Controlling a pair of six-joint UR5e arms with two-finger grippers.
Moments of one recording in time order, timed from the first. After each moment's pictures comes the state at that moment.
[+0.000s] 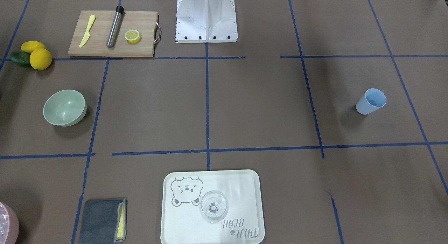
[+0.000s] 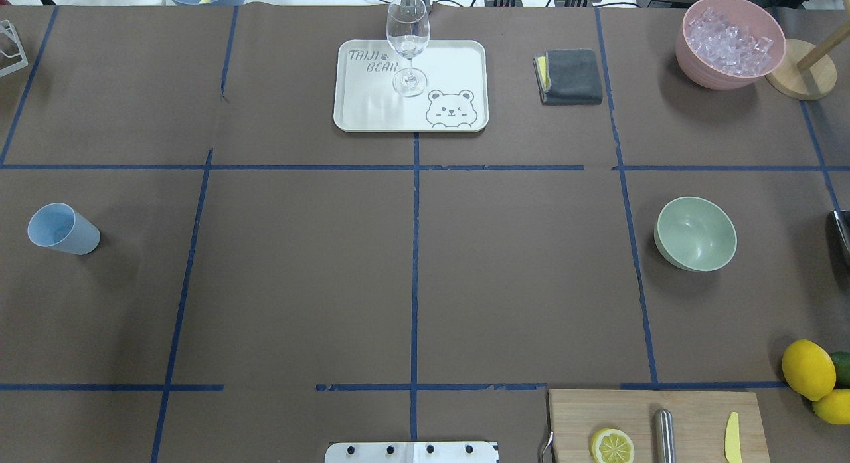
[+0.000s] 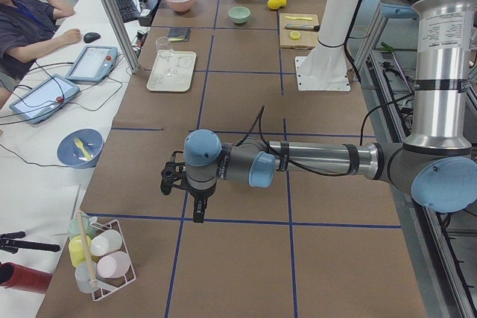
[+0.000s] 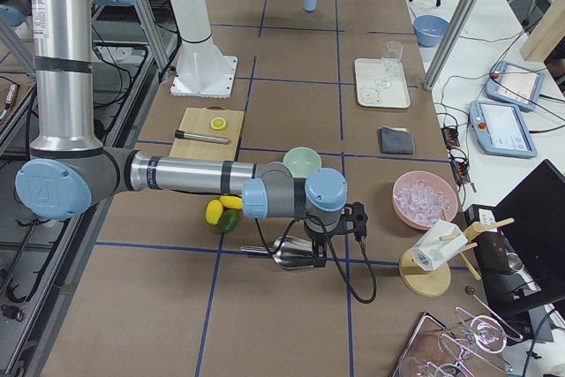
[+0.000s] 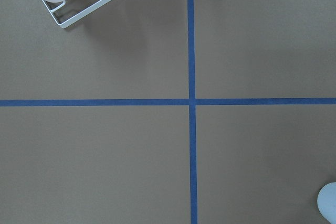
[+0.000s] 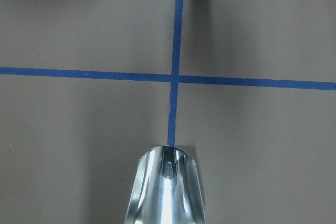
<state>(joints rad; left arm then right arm) -1.57 -1.52 -1.65 -1.74 -2.35 -0.13 1.56 -1.61 1.58 -1.48 2.38 0.01</state>
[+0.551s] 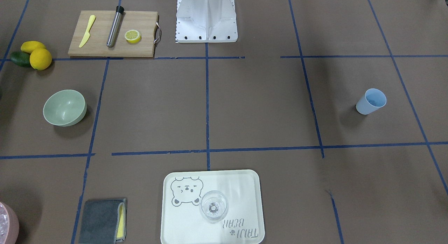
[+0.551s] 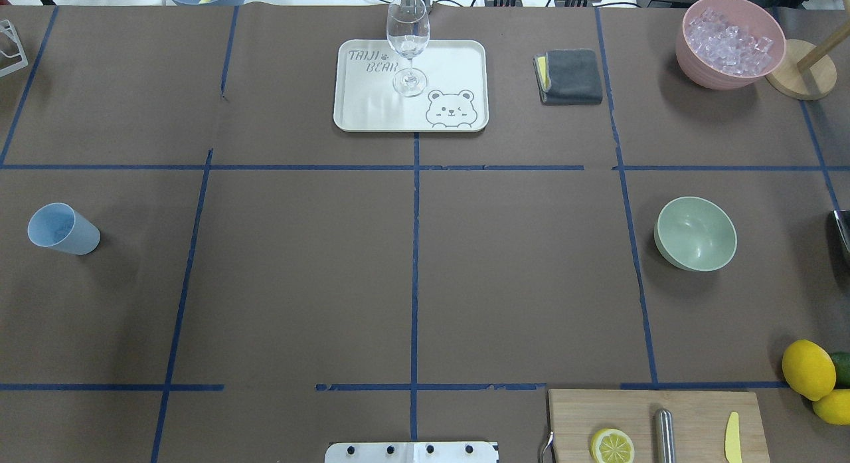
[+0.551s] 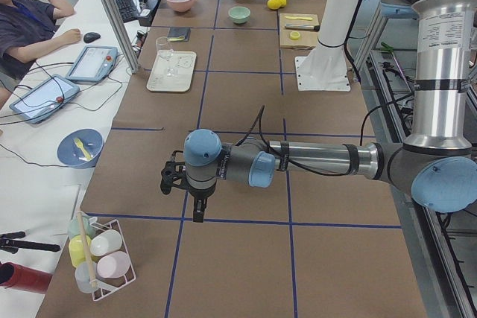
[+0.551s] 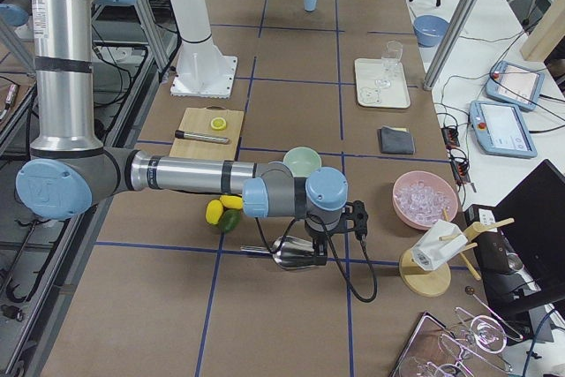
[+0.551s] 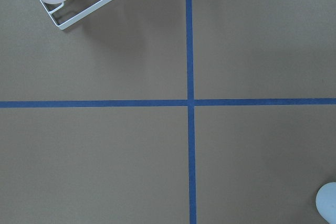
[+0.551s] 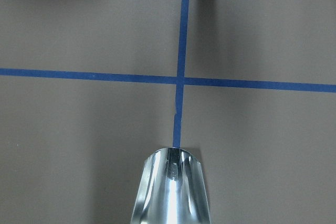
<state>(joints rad) -1.57 -1.53 -1.65 -1.75 -2.35 -0.13 1.56 -1.60 1.59 -1.48 2.39 0.01</state>
